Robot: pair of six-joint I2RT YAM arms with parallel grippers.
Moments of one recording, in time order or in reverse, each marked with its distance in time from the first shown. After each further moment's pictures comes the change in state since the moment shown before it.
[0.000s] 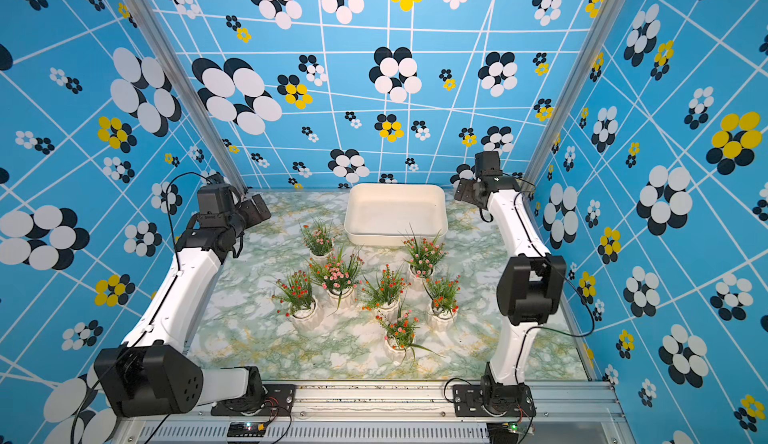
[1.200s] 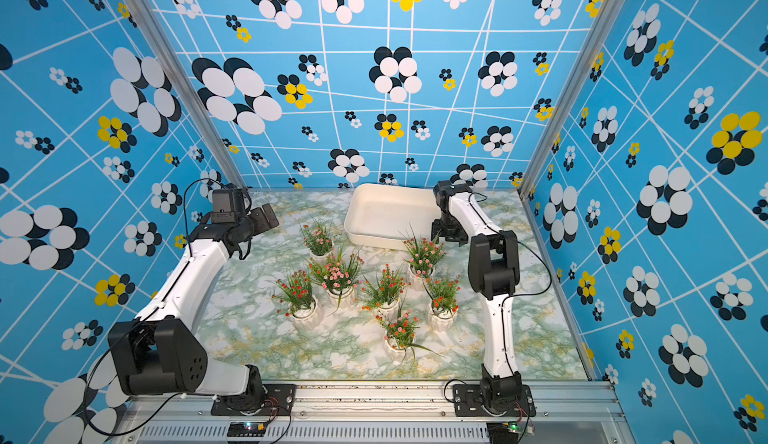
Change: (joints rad) left arm 0.000 0.095 -0.011 -0.052 0.038 -0.013; right arm 0.145 0.259 0.019 -0.358 -0.007 -0.057
